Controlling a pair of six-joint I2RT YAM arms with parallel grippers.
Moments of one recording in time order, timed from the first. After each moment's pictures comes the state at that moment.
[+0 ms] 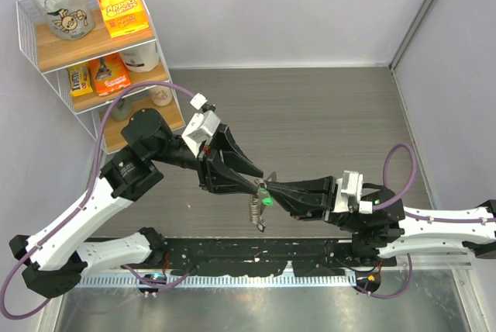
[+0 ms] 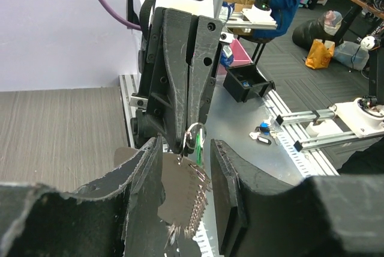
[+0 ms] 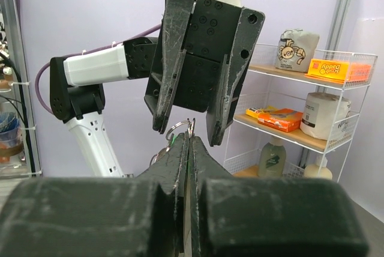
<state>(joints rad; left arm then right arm) -0.87 1.00 1.26 -0.11 0.99 -0.30 1.50 0.70 0.64 0.66 0.15 -0.18</state>
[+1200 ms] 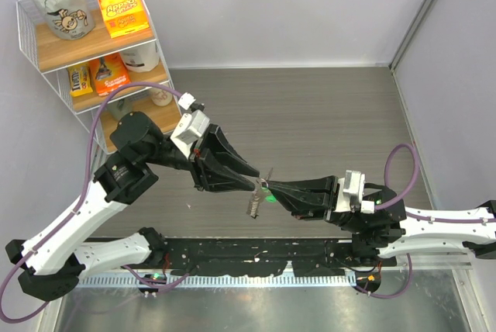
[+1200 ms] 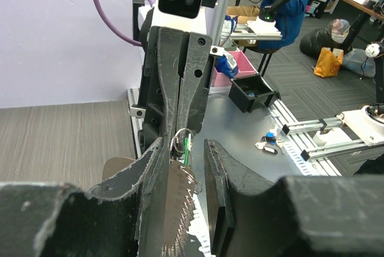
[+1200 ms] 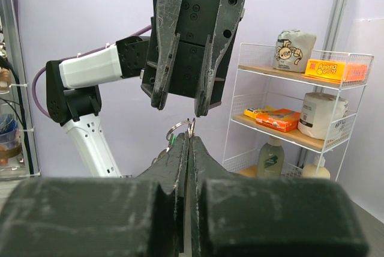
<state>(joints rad) -0.87 0.96 1.26 -0.07 0.96 -0.32 1.50 0.68 0.63 0.66 0.16 -0.18</state>
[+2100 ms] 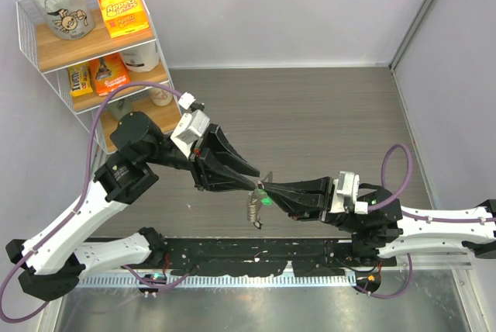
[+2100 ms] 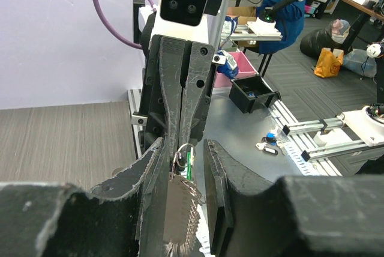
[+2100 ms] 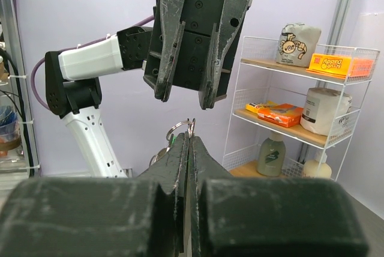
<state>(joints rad) -0.87 0.96 1.26 -0.06 0.96 -0.32 1.50 0.70 0.63 0.65 0.15 -0.19</state>
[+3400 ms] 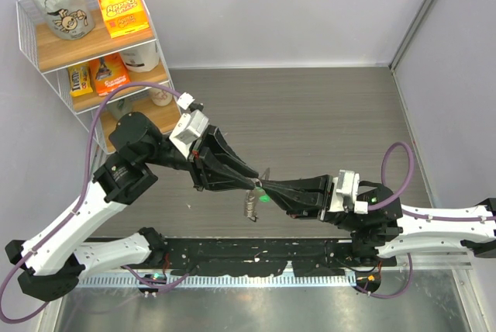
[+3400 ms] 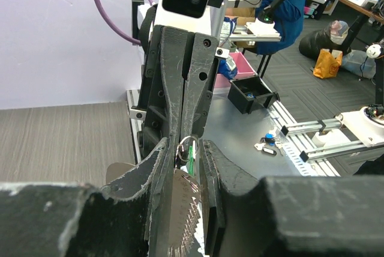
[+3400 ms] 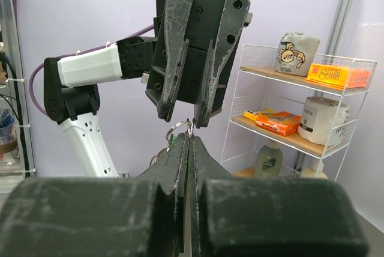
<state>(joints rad) -0.87 0.96 1.26 -0.07 0.96 -0.33 1.50 0.73 0.68 0.64 0.14 -0.21</state>
